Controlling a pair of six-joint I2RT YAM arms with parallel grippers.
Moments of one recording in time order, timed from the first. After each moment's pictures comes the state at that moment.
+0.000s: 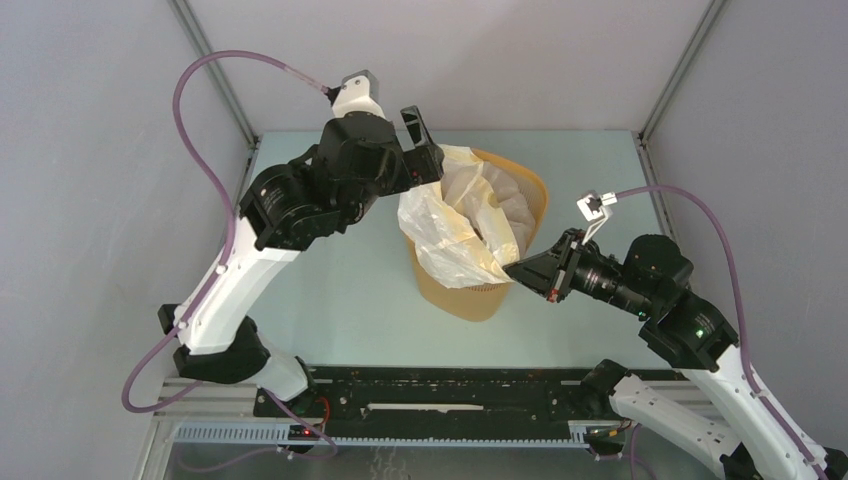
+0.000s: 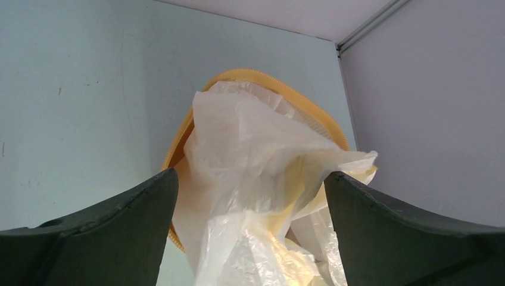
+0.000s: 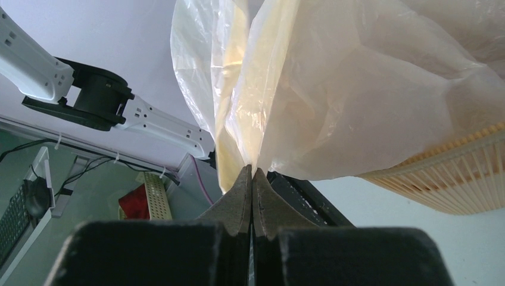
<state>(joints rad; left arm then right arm) -0.97 1.52 2.21 -1.13 -0.61 -0.76 0.70 0.66 1.03 -0.52 -0.32 0.71</state>
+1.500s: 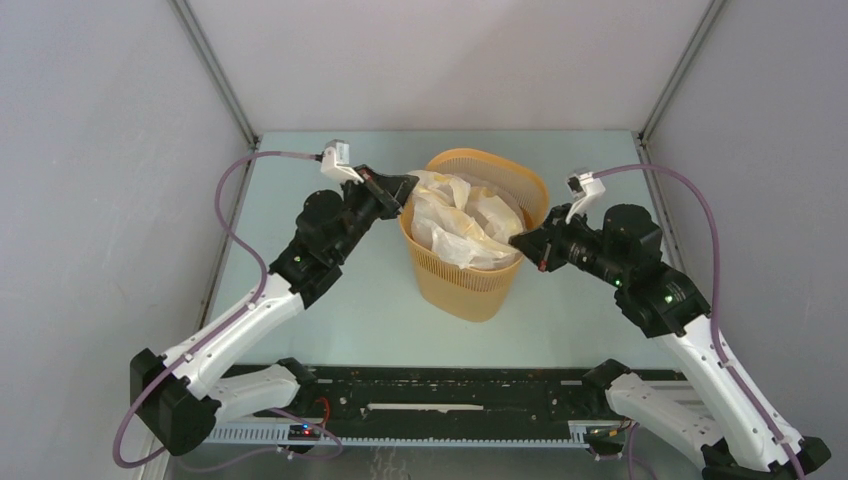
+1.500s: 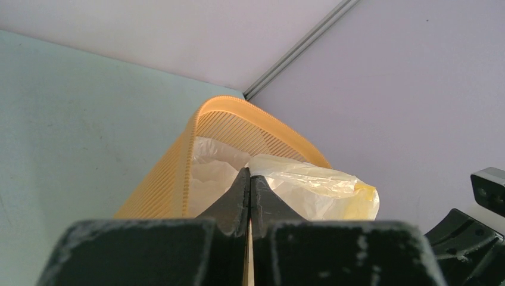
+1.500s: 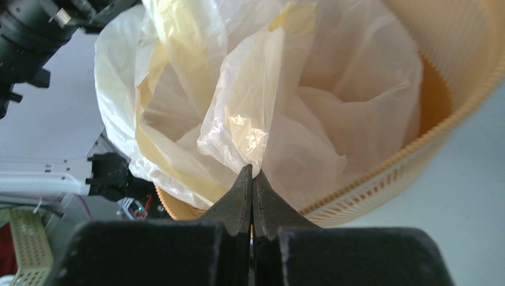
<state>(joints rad) -0.65 1.07 0.93 0.21 -0.13 -0.75 0.51 0.79 1.05 -0.53 -0.26 0.41</state>
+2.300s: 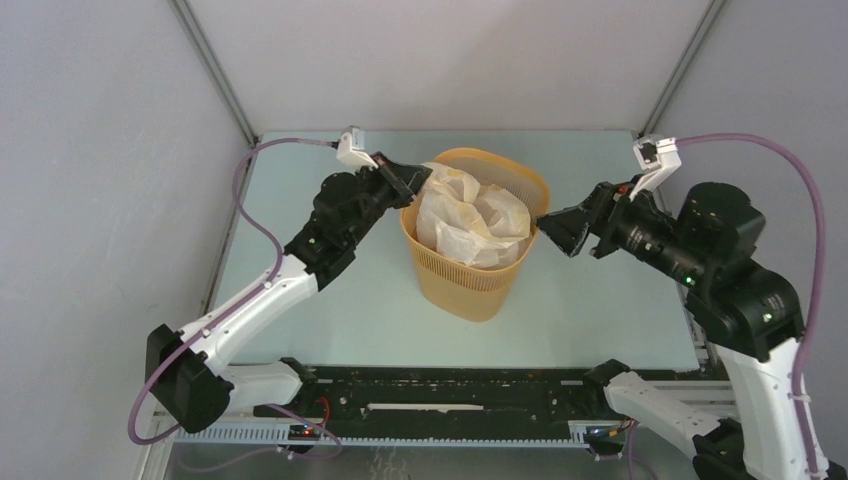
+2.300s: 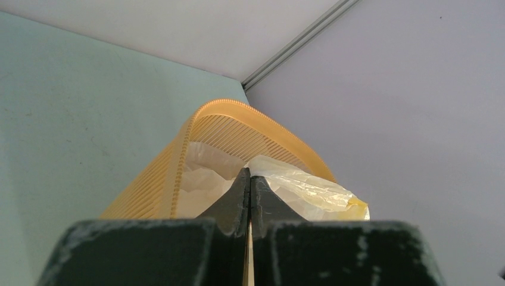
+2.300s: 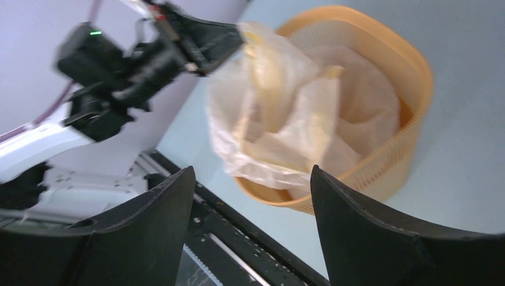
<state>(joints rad) -0.65 1.20 1.03 0.20 -0.10 -0.79 0.45 0.90 1.57 -0.92 -0.24 0.44</state>
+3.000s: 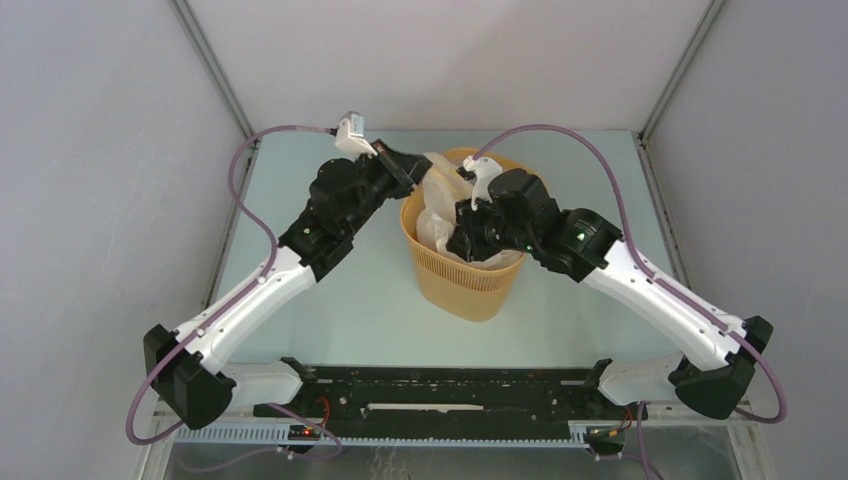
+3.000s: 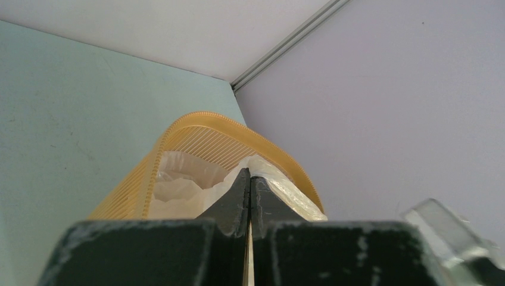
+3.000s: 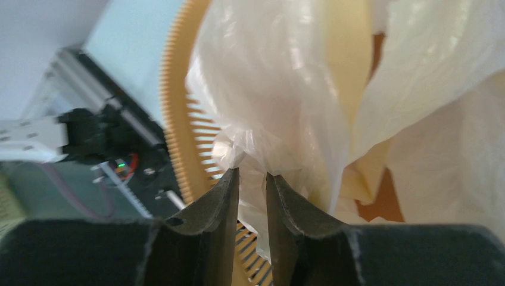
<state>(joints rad) -0.65 1.23 1.15 0.09 -0.08 -0.81 0.88 1.28 1.47 -0.74 -0.08 0.39</state>
